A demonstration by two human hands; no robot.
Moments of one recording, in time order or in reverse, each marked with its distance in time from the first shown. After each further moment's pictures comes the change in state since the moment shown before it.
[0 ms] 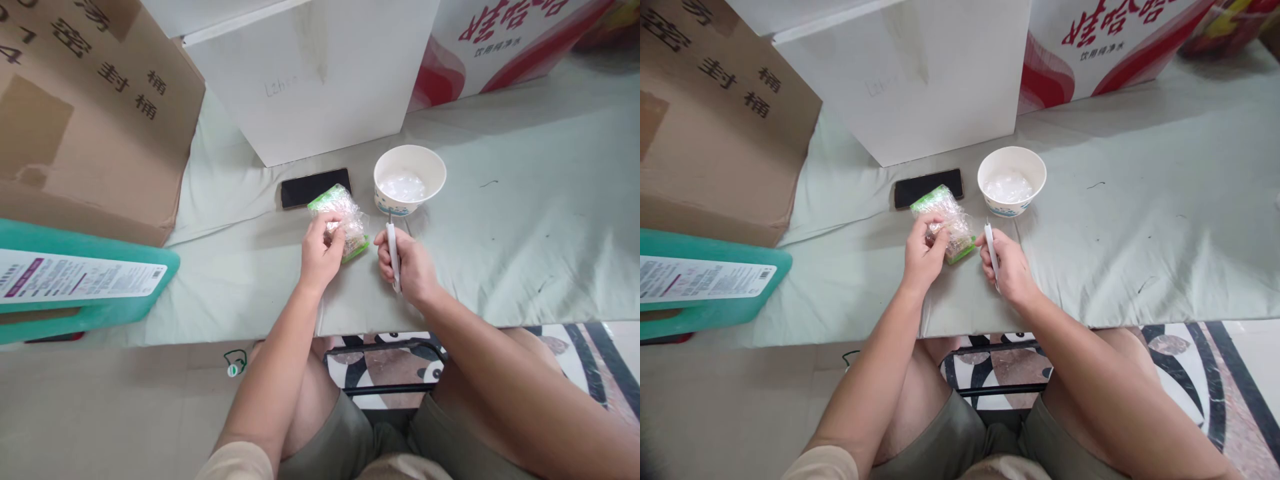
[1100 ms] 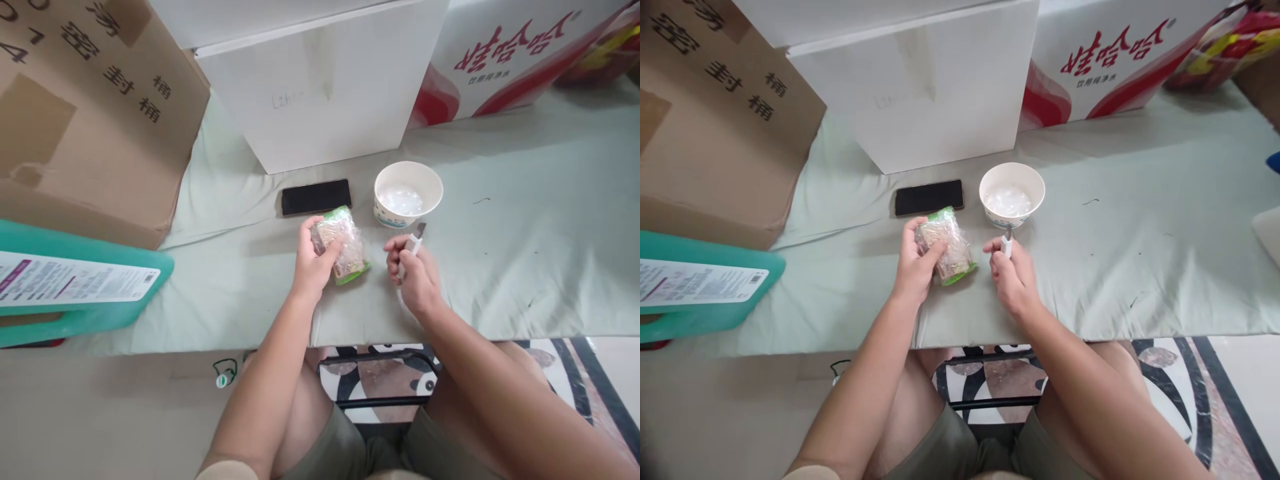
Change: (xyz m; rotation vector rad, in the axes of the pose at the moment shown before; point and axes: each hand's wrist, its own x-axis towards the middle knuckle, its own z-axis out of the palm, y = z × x) left_hand -0.004 0.008 -0.003 -0.518 0.016 -0.426; right_hand -0.001 0.001 -0.007 -0.362 0.128 -0.258
